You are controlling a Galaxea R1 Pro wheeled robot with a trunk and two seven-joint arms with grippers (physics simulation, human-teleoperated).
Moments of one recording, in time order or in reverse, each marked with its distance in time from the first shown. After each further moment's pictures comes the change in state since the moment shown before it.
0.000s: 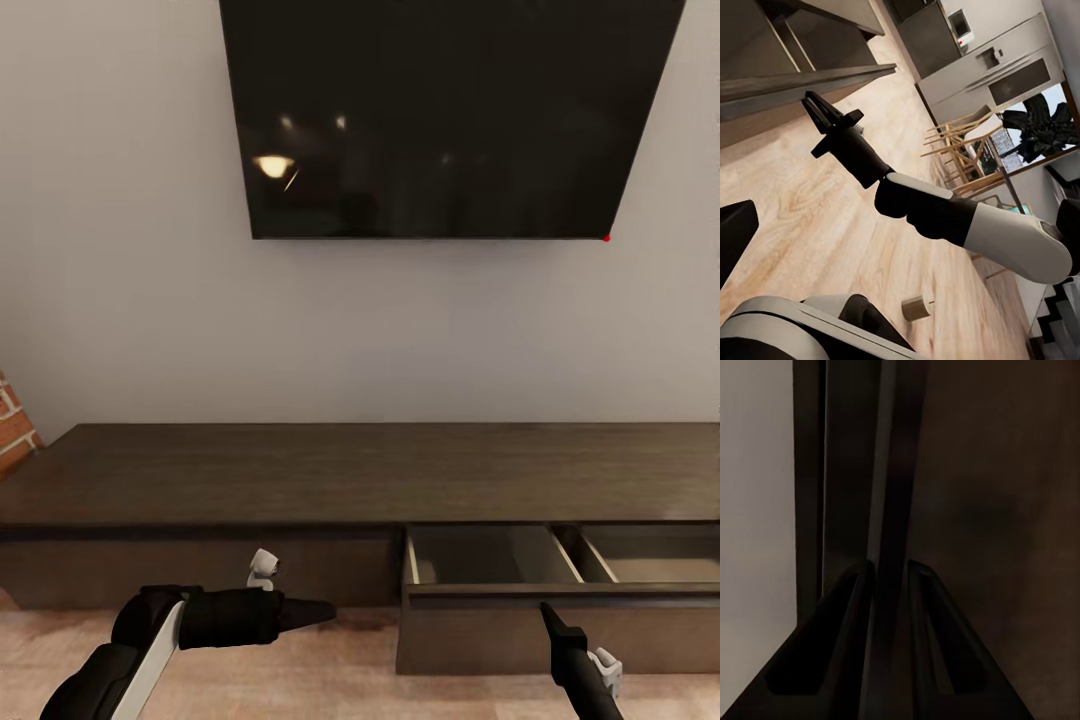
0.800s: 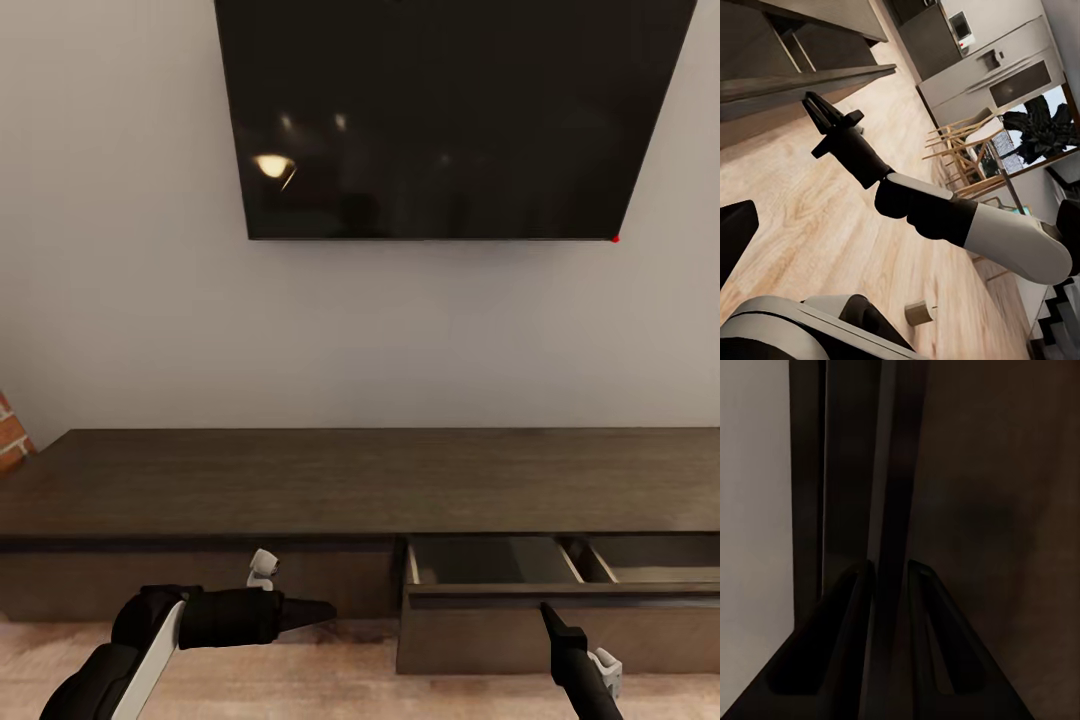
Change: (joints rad) left arm 0.000 0.000 0.002 0.001 0.000 0.000 0.000; right arm 0.000 0.000 0.001 -0.001 0.000 -0.001 -0.001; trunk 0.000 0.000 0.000
